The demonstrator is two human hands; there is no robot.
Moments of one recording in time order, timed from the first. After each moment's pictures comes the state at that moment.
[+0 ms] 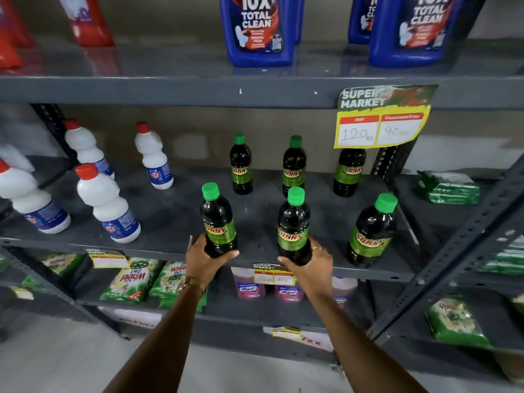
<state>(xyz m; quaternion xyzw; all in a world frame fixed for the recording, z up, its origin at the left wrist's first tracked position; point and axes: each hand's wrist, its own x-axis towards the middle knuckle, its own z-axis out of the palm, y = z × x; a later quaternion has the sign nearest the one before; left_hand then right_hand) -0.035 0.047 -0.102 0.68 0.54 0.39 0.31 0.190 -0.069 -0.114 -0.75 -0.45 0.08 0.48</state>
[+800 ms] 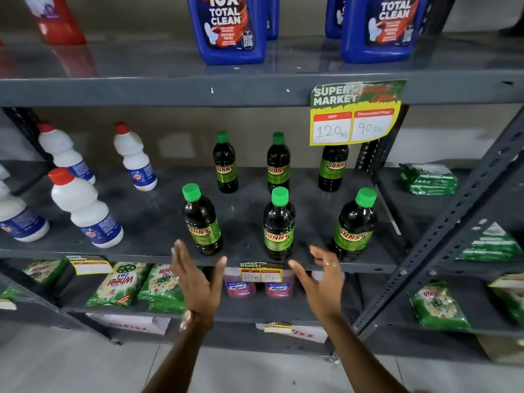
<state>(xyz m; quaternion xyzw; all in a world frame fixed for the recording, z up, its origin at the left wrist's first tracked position) -0.015 -0.021 -0.111 0.66 0.54 0.46 0.25 0.201 -0.121 -0.127 -0.70 -0.40 0.10 0.58</state>
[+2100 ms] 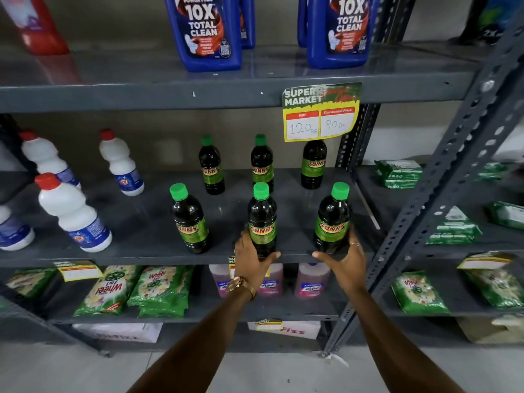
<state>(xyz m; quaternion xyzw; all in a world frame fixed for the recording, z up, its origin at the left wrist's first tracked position) 0.092 -0.041 -0.089 0.74 0.47 0.32 0.35 0.281 -0.152 -0.104 -0.78 -0.33 0.13 0.52</state>
